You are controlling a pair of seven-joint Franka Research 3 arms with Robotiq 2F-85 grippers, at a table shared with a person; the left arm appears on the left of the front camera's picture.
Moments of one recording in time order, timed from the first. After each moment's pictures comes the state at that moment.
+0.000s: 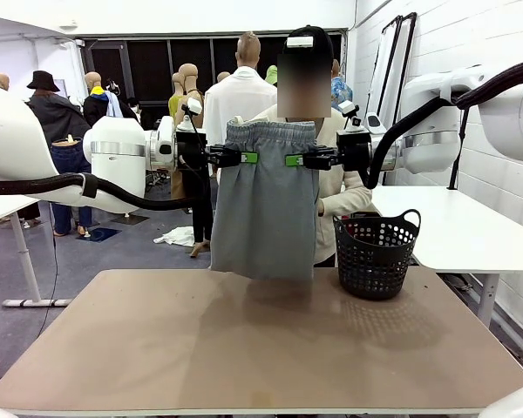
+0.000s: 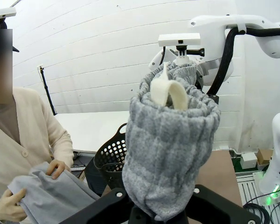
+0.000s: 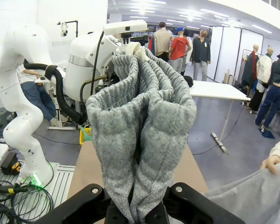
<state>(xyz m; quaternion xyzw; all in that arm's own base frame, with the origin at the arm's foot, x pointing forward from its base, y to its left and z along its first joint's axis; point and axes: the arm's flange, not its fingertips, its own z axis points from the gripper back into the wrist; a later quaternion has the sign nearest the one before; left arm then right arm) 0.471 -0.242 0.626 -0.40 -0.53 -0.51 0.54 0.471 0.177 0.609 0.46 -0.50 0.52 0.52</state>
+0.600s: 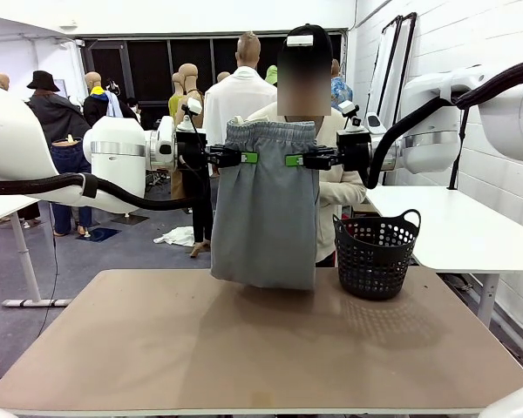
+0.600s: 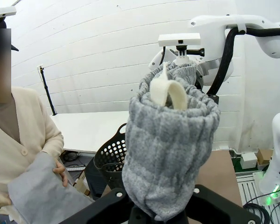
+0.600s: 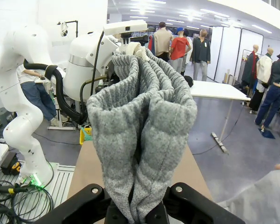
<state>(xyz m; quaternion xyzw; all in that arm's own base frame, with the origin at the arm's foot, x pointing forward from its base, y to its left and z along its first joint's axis) 0.471 -0.242 0.626 -0.40 -0.53 -0.51 0.54 0.471 0.177 0.609 0.46 -0.50 0.52 0.52</state>
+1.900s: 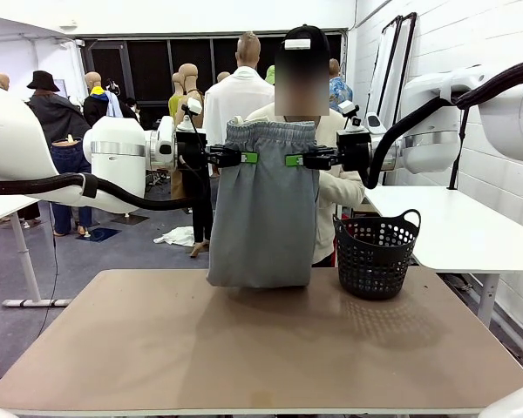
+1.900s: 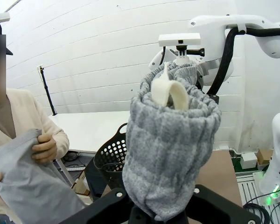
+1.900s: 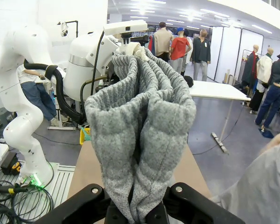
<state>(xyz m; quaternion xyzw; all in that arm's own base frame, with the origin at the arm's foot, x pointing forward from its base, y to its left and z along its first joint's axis) 0.471 -0.242 0.626 -0.40 -0.53 -0.51 0.54 0.471 0.177 0.609 0.46 -0.50 0.52 0.52</state>
